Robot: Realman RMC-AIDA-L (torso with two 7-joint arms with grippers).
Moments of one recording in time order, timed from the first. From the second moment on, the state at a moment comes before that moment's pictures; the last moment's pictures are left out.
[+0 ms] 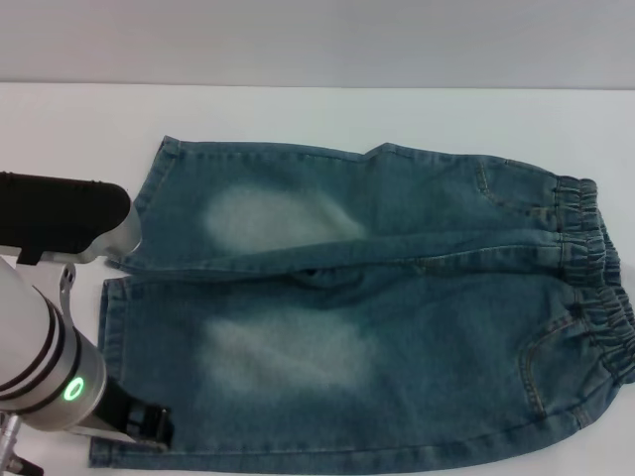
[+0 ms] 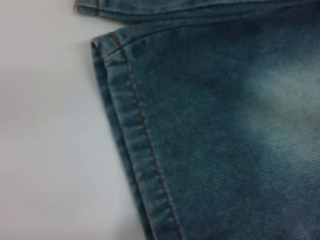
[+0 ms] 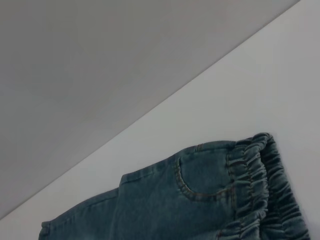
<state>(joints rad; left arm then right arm) -0.27 -2.06 1.89 1.81 -0.34 -1.76 -0.39 0.11 2.07 -0.83 -1.30 1.13 1.40 -0.47</state>
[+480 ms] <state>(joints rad) -0.28 -2.06 1.89 1.79 -0.32 -1.76 -0.40 0.12 2.07 -0.83 -1.30 1.13 1.41 -0.46</state>
